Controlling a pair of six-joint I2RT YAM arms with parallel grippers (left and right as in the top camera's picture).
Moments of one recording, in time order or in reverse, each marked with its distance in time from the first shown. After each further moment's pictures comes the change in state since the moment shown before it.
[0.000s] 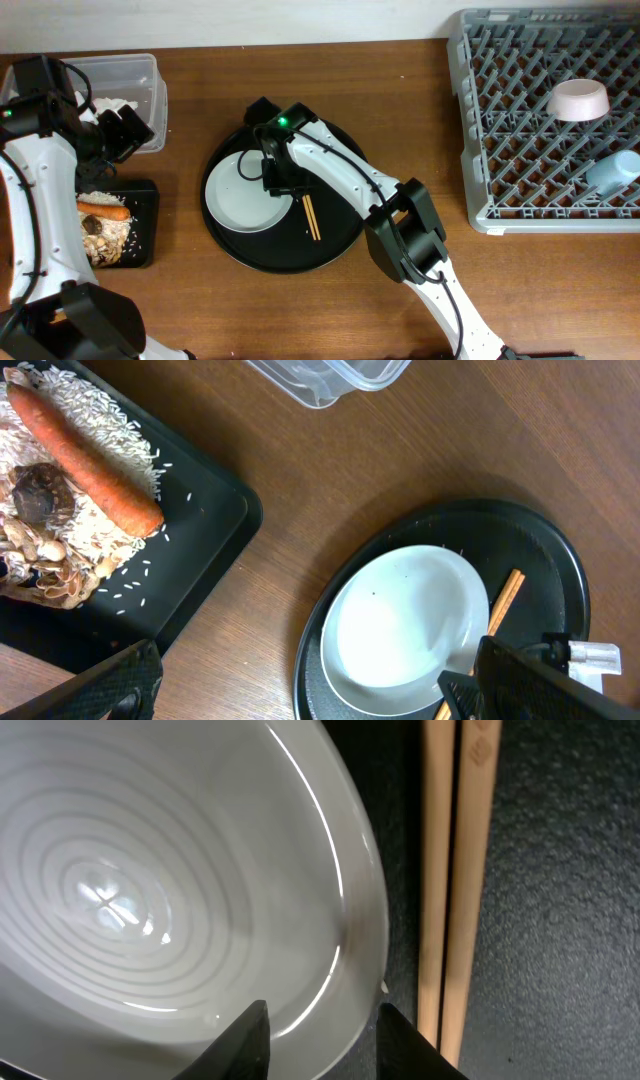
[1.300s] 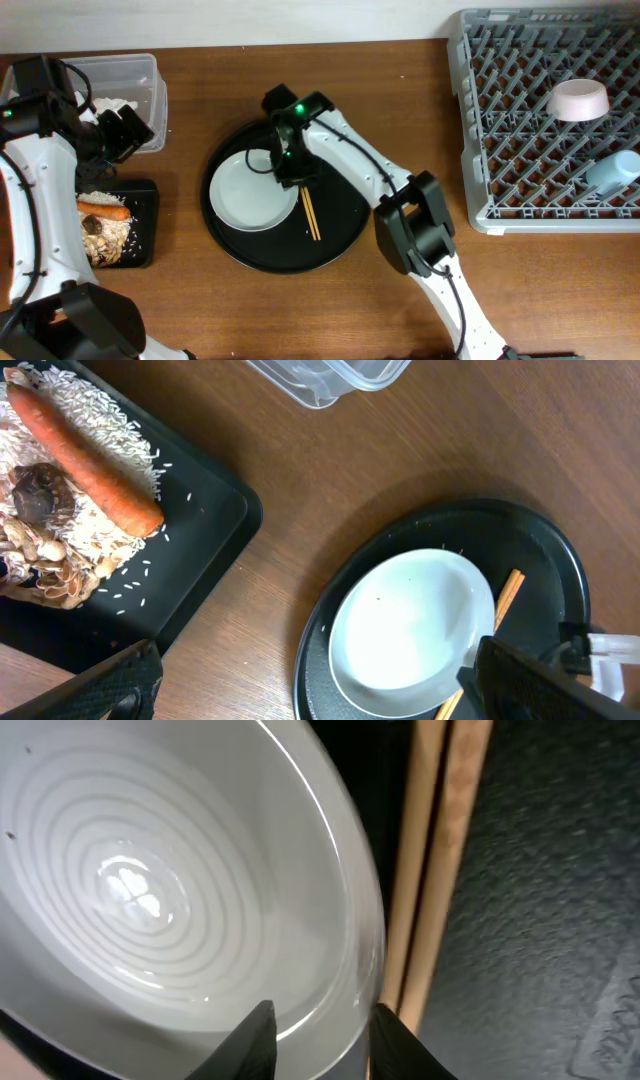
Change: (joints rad) left arm 0.000 0.000 0.000 0.000 0.000 0.000; right arm -0.061 0.000 0.000 0.019 -0.077 -0.210
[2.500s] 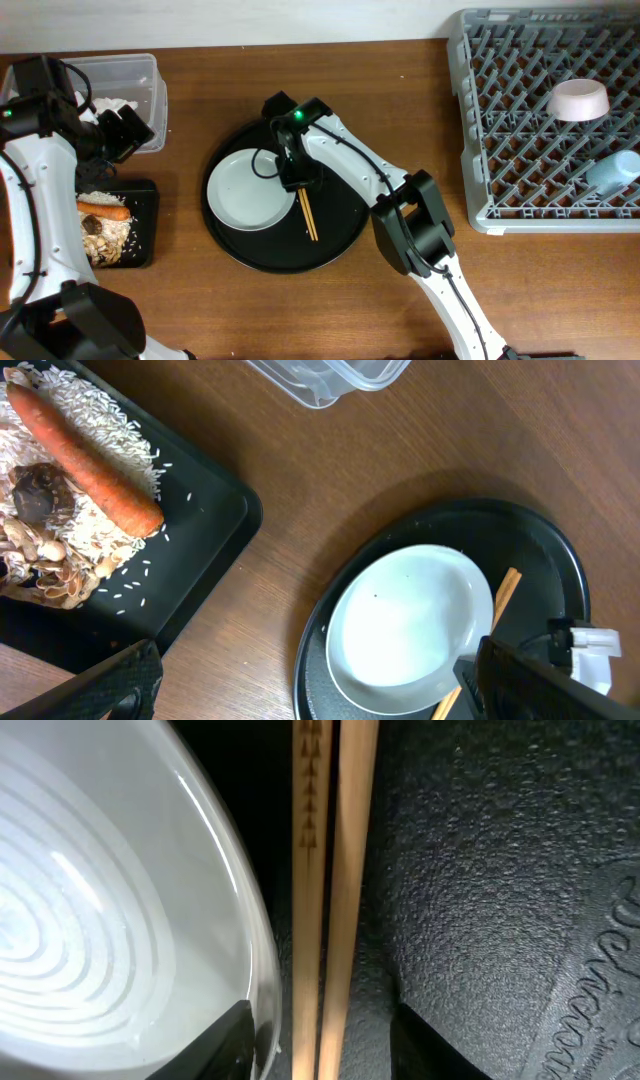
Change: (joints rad) left arm 0.000 0.000 0.000 0.000 0.000 0.000; right arm -0.003 0.000 -0.066 0.036 0.101 -0.032
